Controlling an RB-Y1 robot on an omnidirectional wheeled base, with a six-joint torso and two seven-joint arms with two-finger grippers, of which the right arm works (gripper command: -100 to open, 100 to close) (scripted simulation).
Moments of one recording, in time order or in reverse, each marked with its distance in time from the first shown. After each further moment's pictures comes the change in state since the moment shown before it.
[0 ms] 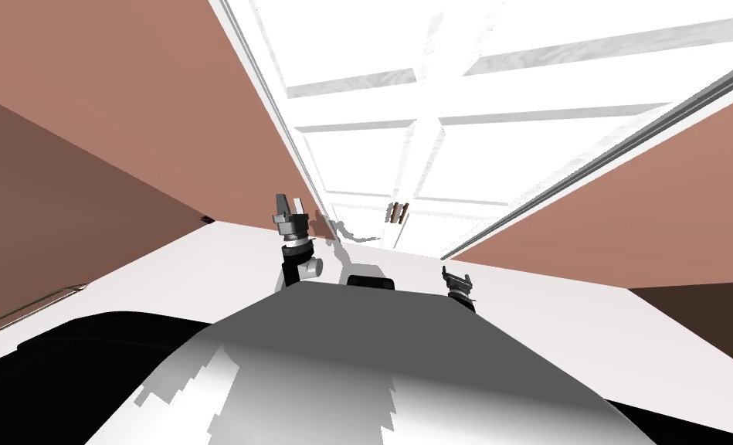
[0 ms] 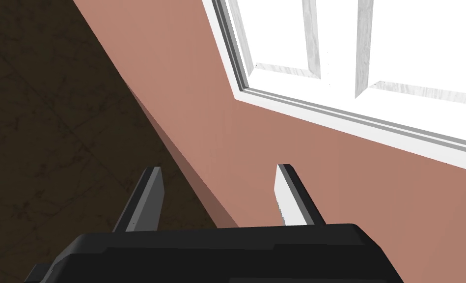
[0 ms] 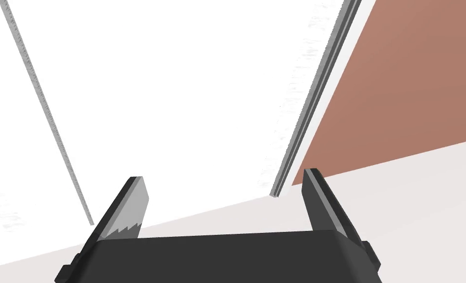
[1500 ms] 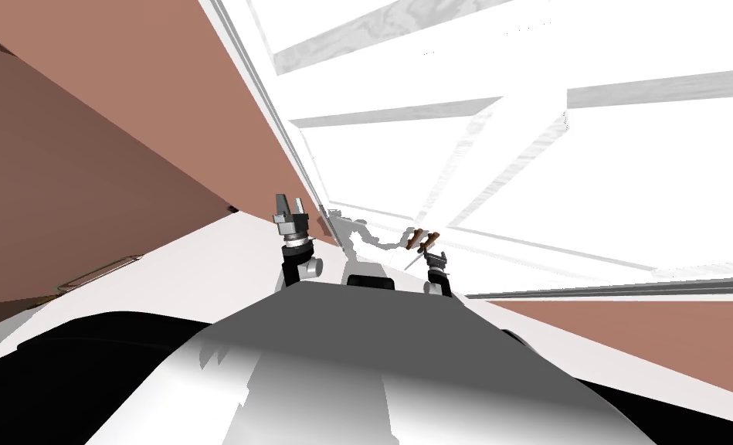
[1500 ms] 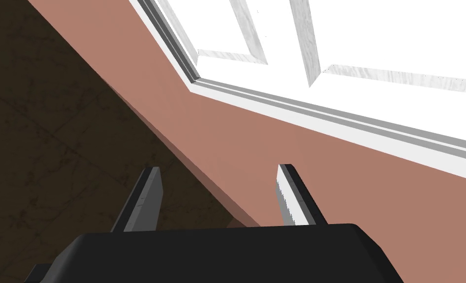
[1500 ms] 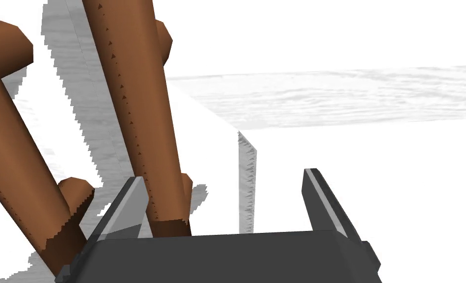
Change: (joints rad) arm -0.163 0.079 0.070 -0.067 0.040 -0.013 -0.024
